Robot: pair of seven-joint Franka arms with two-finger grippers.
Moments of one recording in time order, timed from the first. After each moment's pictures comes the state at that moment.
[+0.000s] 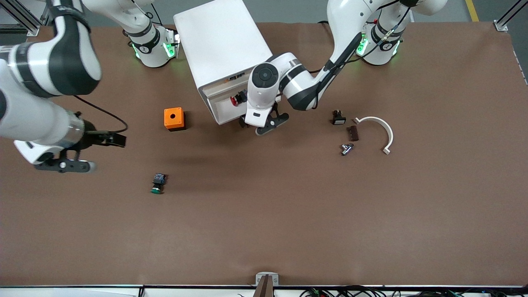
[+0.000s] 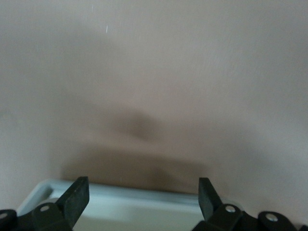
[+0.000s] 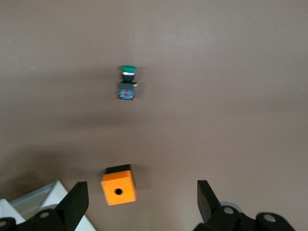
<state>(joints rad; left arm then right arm) -0.66 0.61 -0.34 -1.67 0.01 2.27 -1.52 0.17 0.26 -0.11 -1.47 0.00 1.54 0.08</state>
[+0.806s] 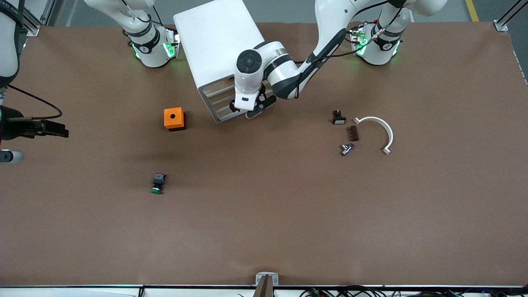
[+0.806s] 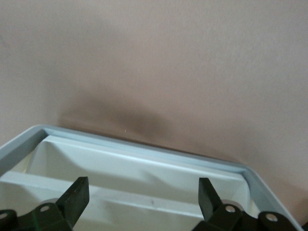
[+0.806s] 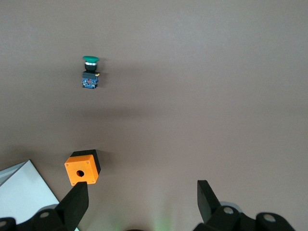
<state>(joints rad) -0.70 0.63 -0.38 -1.67 0.01 2.27 -1.65 0.00 0.25 -0.10 -1.40 -0.01 1.45 -0.11</state>
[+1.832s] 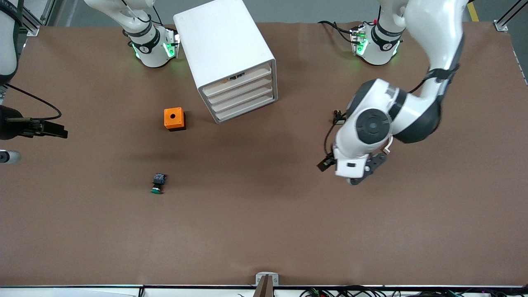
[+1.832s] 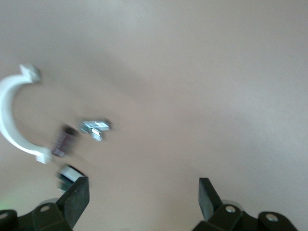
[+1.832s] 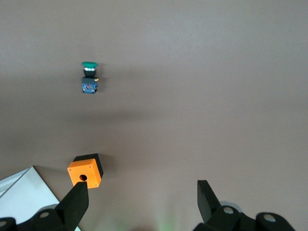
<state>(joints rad) -0.16 0.47 -0.34 -1.47 0.12 1.79 -1.13 0.00 0.25 -0.09 -1.37 -0.01 1.45 -0.07</state>
